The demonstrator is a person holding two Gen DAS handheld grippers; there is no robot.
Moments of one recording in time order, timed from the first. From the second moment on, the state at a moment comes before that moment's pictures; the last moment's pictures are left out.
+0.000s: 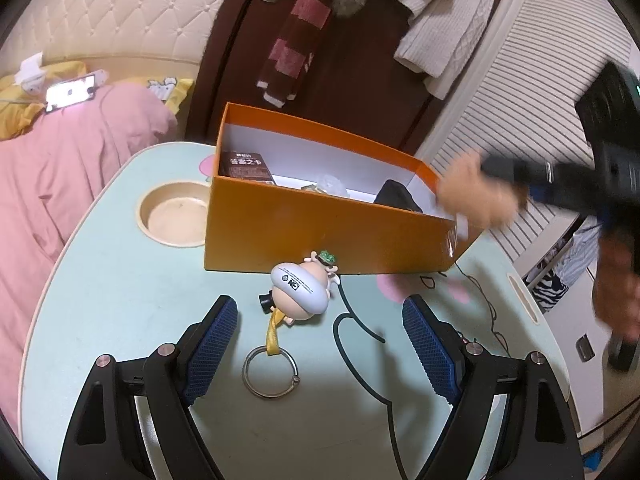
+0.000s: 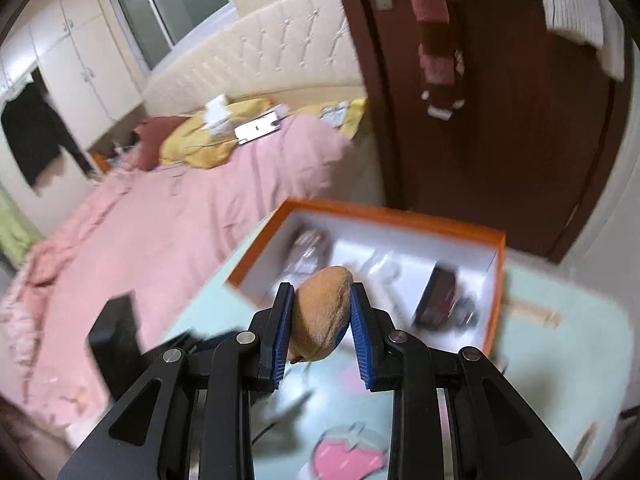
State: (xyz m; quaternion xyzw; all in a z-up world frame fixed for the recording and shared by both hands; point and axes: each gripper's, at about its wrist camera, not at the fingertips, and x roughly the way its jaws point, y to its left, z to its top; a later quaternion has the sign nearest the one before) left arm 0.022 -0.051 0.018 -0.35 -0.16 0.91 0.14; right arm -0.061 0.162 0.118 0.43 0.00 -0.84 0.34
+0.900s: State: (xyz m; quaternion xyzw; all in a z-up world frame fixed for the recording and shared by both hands) left arm 0.027 -0.059 0.025 -0.33 -0.17 0.92 0.13; right arm -0.020 0.216 0.036 0.39 -0.06 -0.88 0.27
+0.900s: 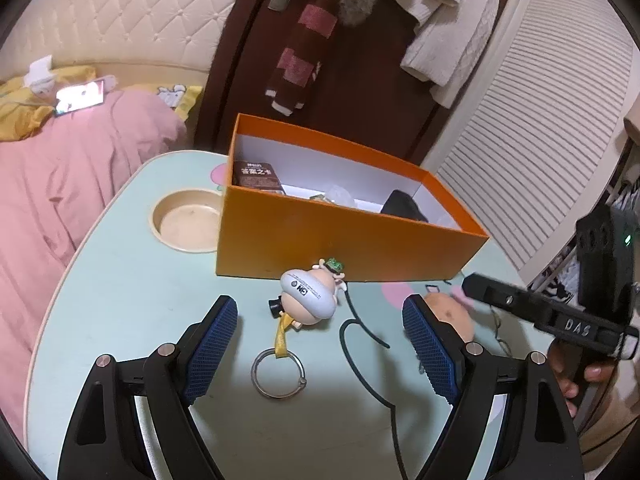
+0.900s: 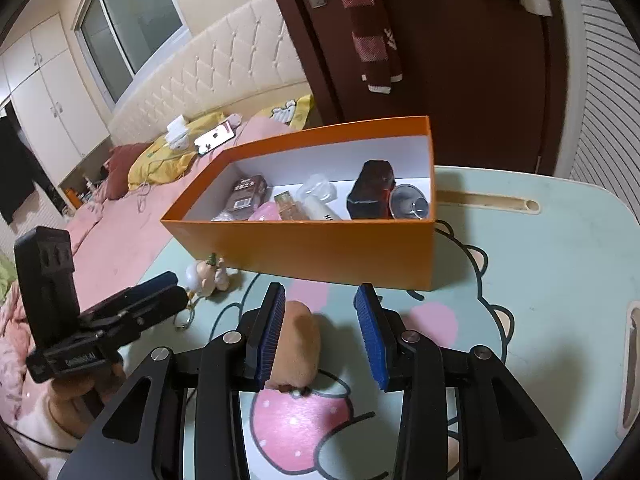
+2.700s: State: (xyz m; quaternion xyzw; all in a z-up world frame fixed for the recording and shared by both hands) left arm -0.151 0.020 0.086 -0.50 0.00 0.86 0.14; right arm -0.024 0.262 0.011 0.40 -0.21 -0.84 0.30
